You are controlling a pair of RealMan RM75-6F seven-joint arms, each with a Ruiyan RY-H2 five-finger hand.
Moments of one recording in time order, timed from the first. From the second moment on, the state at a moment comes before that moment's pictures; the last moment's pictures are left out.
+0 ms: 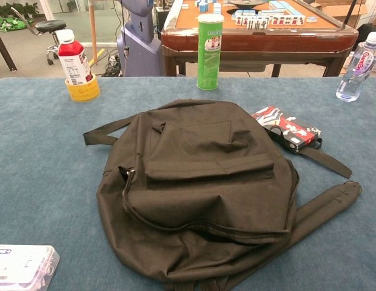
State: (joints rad) left arm -0.21 -1.09 -0.02 -1.67 1.64 1.38 -0.01; right arm 0.07 -1.09 0.08 -1.59 -1.52 1.53 -0.05
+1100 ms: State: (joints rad) left arm -0.75 -1.45 -0.09 -1.61 1.54 0.72 0.08; right arm 0.07 -1.07 0.09 -1.60 -1.49 1.52 -0.05
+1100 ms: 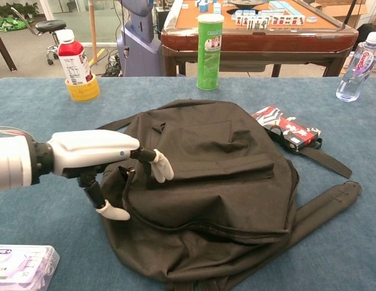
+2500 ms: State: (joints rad) left arm -0.77 -1.56 -0.13 -1.51 1.40 0.87 0.02; right arm 0.10 -1.04 0.07 -1.62 -1.60 1.49 0.03
